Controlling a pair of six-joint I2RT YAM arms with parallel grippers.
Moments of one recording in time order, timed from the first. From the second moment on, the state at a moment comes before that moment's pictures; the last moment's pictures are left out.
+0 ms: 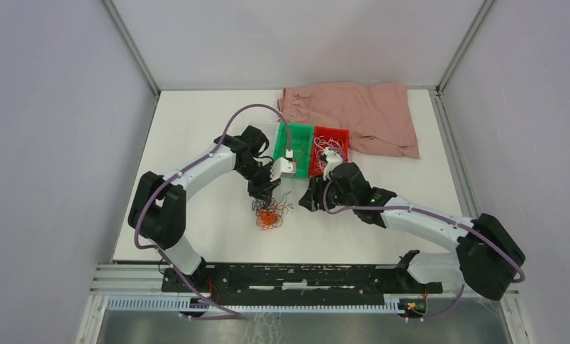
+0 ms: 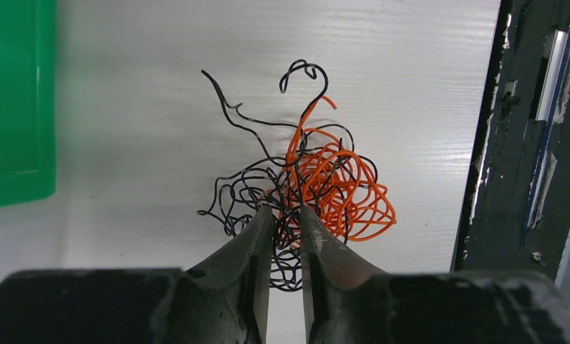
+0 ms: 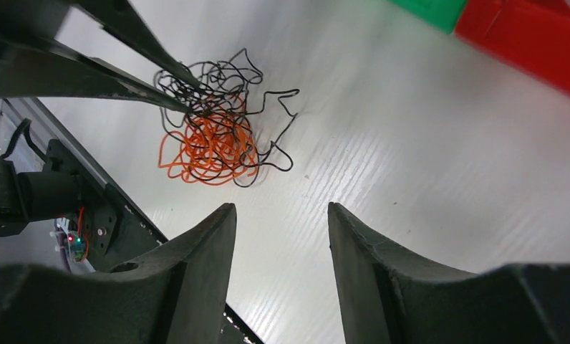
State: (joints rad) left arm -0.51 1.66 1.20 -0.92 0.63 0.91; right arm 0.78 1.19 0.64 -0.02 -0.12 0.56
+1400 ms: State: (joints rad) left arm -0.51 1.23 1.30 -1.12 0.54 0.96; right arm 0.83 1.54 0.76 0.44 -0.30 0.62
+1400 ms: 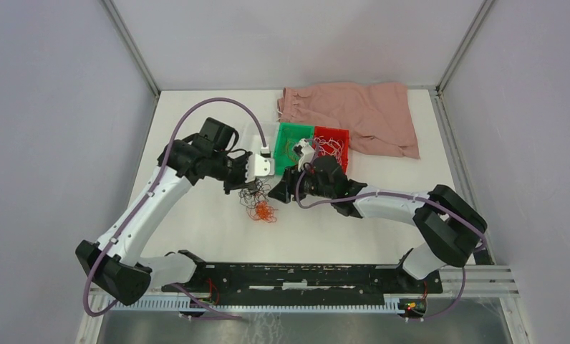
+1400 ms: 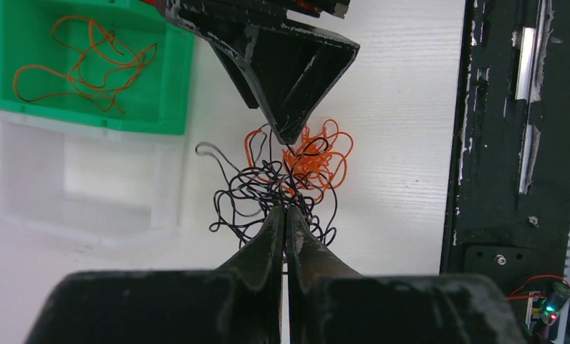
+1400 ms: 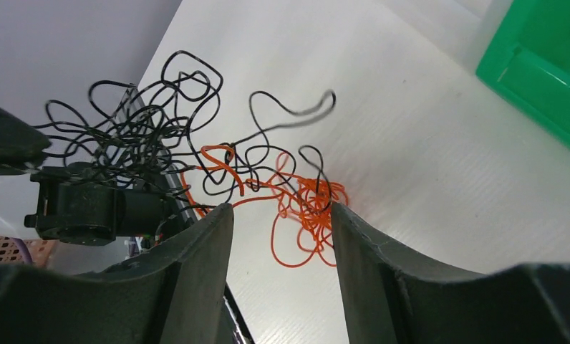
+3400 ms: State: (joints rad) left arm -0.51 1.06 1.46 -1.17 0.59 1.09; right arm 0.93 1.24 0.64 0.42 -0.18 0.35
